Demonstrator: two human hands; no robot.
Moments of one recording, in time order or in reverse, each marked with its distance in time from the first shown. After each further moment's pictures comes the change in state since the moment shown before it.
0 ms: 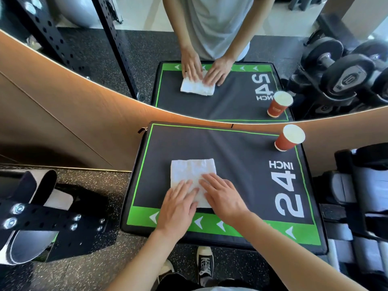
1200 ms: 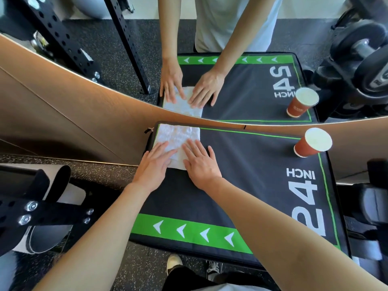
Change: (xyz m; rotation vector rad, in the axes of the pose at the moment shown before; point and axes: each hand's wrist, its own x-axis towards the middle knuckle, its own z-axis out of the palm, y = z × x) left_hand 0.116 -0.127 -0.052 -0.088 0.008 -0.083; right_hand 0.160 -0.014 0.017 -0.015 -0.057 0.078
